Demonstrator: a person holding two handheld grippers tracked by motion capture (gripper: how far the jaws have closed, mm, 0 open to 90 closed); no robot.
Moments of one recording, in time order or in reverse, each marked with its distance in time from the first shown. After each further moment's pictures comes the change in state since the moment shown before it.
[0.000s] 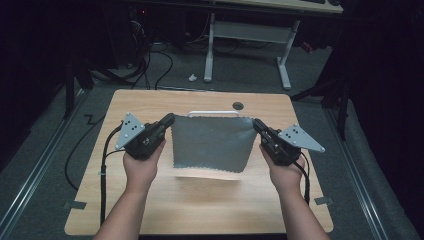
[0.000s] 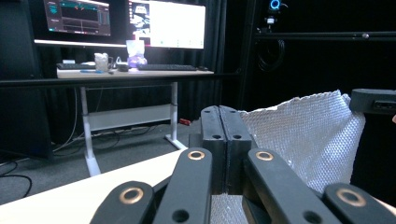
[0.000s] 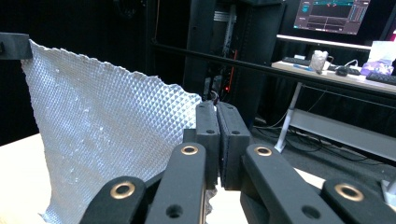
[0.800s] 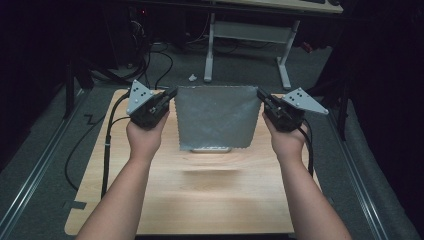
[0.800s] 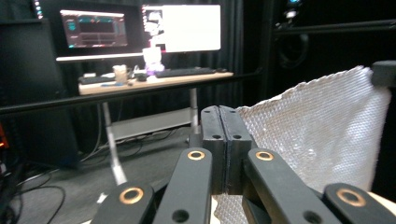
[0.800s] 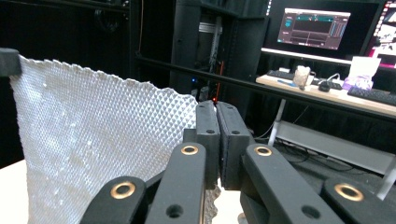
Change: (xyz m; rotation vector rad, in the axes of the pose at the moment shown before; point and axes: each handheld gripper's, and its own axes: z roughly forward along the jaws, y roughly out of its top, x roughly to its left) left arm 0.023 0.045 0.051 0.028 0.073 0.089; right arm -0.036 0.052 0.045 -0.031 -0.041 0.002
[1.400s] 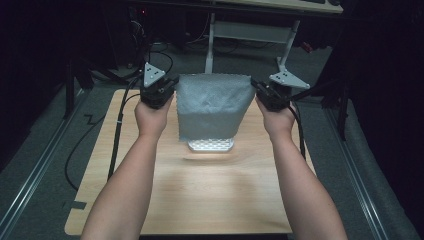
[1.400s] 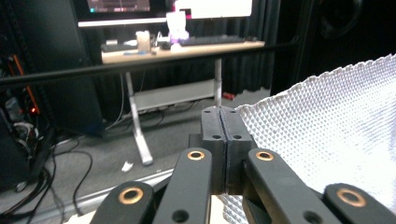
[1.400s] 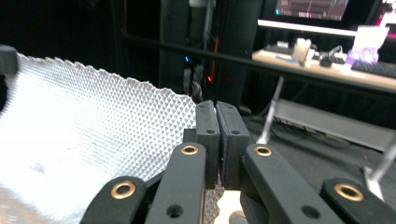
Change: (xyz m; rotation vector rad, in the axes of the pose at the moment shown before) left arm 0.035 -0.010 0.070 0.158 0.098 -0.010; right arm -0.030 -0.009 0.071 0.130 -0.027 0.018
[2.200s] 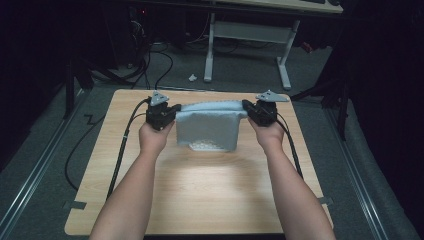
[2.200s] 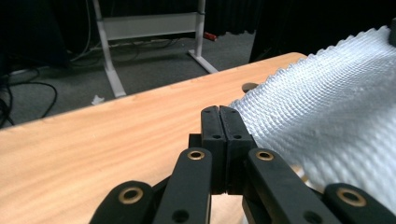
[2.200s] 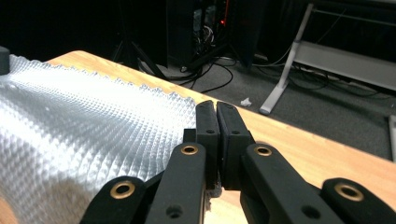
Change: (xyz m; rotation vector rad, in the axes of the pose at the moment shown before) left arm 0.006 -0.091 0.018 0.223 -0.109 -0.100; right arm 0.000 -0.081 0.034 0.190 0.060 0.049
